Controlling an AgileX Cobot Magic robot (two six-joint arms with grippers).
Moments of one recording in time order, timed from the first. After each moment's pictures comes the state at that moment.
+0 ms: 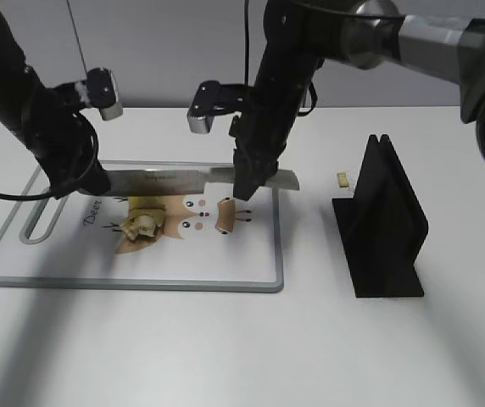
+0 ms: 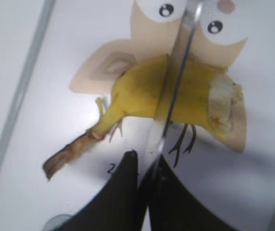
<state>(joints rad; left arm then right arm) -0.17 2.02 -1.39 -0.47 0.86 1.45 0.51 2.44 -2.10 0.31 1.20 -0.98</state>
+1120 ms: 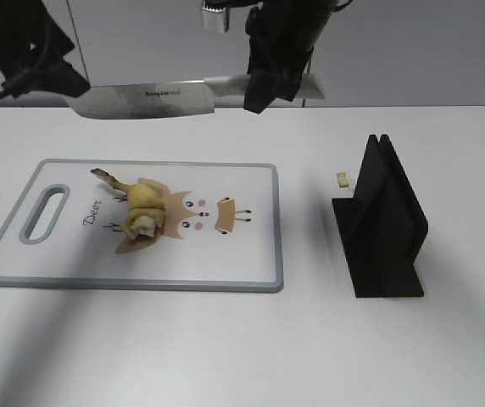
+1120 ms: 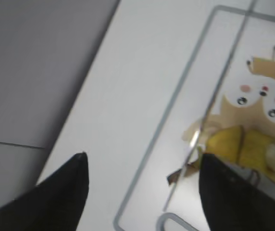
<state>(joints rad) -0.16 1.68 -1.39 -0.51 0.81 1.42 0.50 2.20 -2.13 0.28 1.23 -1.07</state>
